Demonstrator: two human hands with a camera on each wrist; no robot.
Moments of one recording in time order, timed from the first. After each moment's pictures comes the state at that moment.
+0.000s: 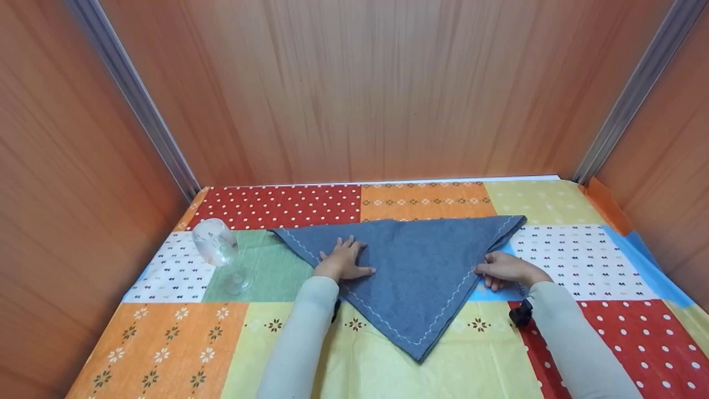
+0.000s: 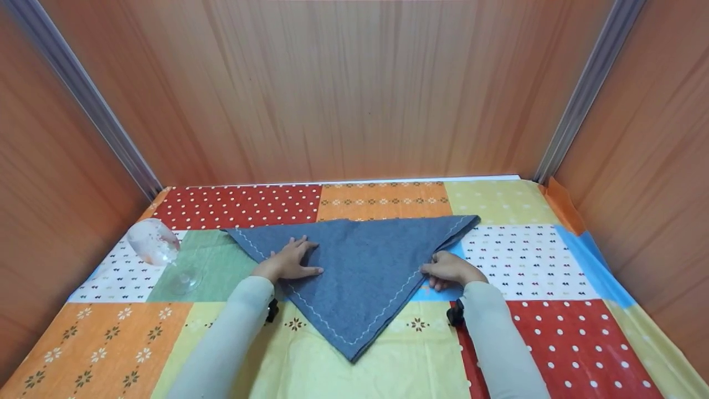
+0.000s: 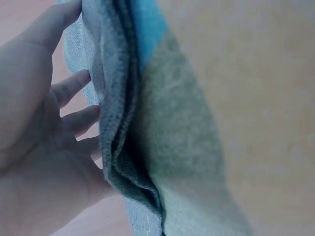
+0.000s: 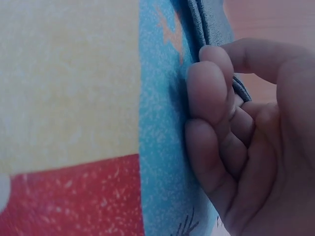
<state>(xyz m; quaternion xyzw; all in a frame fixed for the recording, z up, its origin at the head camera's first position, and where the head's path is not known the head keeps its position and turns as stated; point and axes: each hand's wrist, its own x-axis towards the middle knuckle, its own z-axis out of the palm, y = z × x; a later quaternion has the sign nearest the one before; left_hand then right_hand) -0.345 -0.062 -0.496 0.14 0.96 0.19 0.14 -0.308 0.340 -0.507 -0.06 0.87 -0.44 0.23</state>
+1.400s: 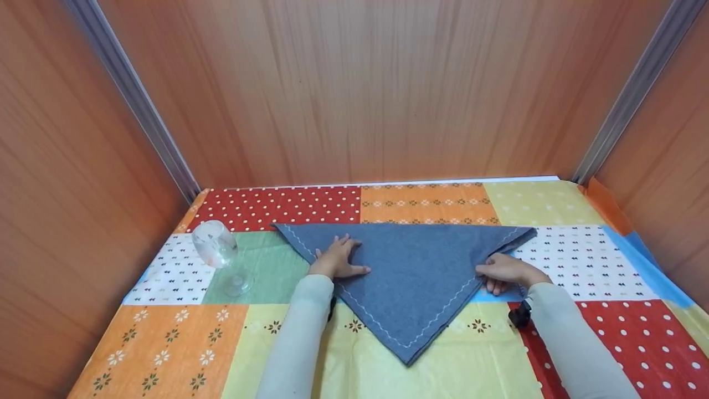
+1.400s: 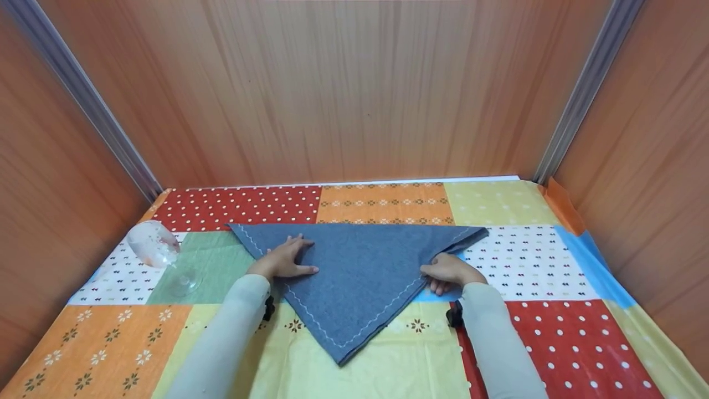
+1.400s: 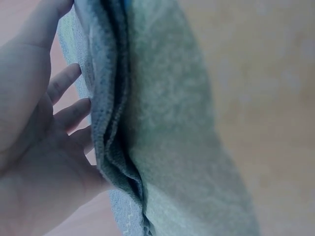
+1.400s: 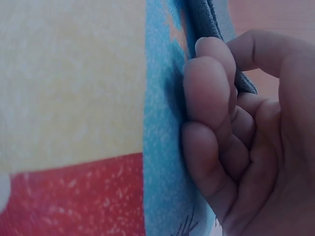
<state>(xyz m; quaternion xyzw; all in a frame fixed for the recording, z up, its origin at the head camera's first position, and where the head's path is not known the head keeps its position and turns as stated) -0.354 -0.078 -0.497 0.15 0.96 0.21 0.14 -0.304 0.337 -0.505 -0.07 0.88 -0.41 0.23</state>
